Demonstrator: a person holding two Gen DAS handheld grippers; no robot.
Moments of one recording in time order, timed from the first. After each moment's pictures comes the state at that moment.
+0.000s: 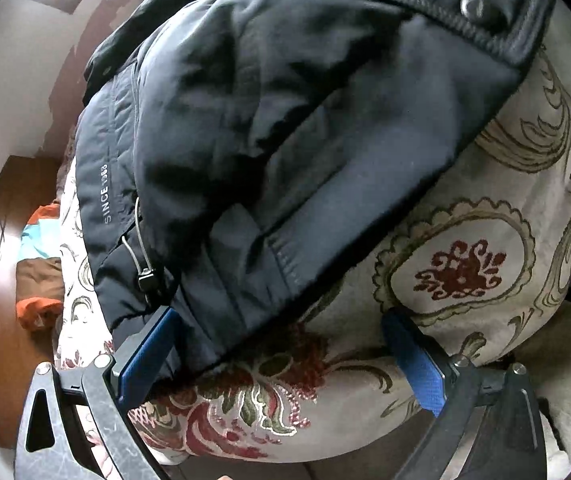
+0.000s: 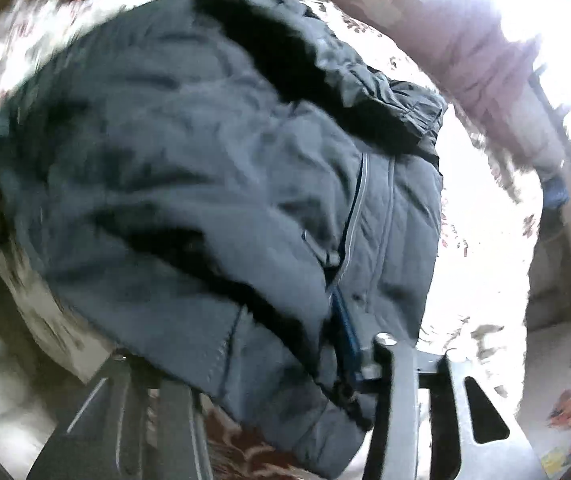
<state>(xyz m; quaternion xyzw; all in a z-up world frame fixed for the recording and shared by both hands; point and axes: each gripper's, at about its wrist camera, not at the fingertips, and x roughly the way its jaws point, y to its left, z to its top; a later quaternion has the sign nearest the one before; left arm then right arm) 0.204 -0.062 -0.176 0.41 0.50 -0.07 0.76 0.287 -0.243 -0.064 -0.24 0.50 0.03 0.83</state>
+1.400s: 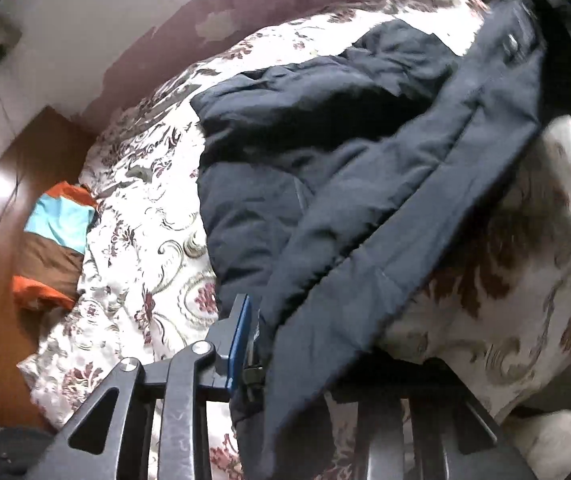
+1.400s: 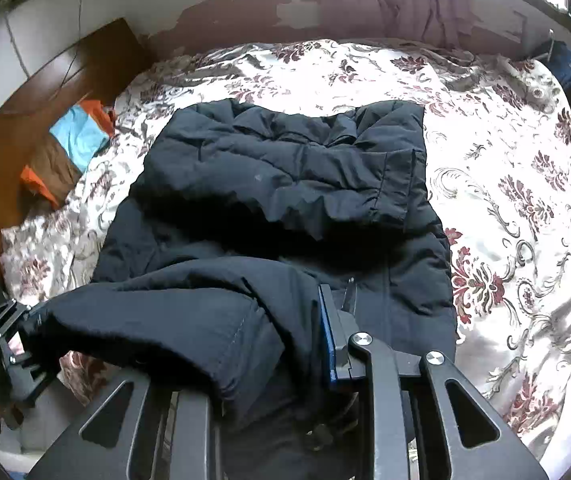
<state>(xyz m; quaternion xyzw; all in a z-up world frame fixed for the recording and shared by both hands) 0.315 -0.024 -0.012 0.24 0.47 -0.05 0.85 0.427 -0.302 0.034 0.06 0.48 0.05 0.87</state>
